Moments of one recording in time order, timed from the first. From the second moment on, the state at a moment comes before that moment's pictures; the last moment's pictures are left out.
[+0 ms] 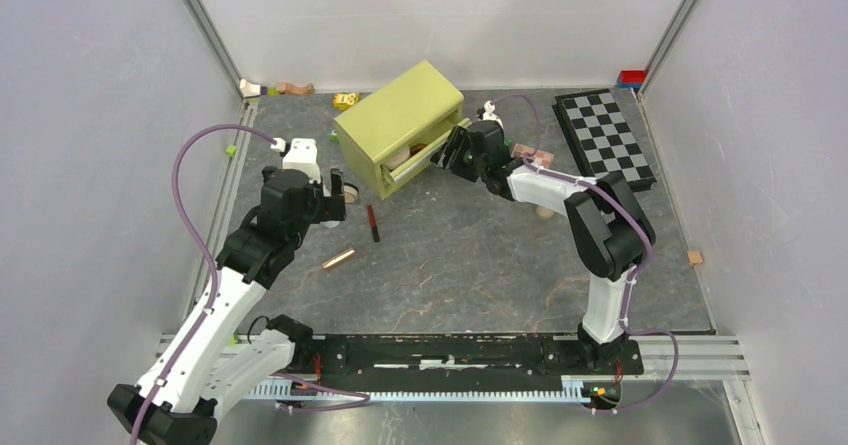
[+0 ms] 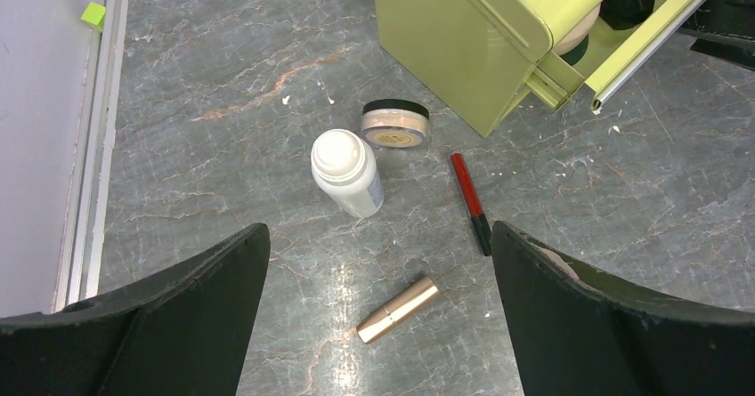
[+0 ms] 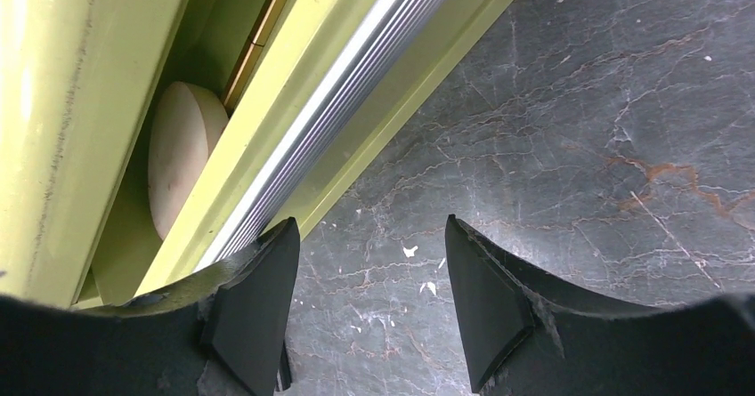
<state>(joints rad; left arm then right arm) -0.42 0.81 0.89 -0.57 -0.38 -0.15 0.54 1.91 1.23 0.13 0.01 0.81</state>
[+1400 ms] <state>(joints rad) -0.42 0.81 0.89 -0.57 -0.38 -0.15 0.54 1.98 1.26 0.26 -0.08 0.87</state>
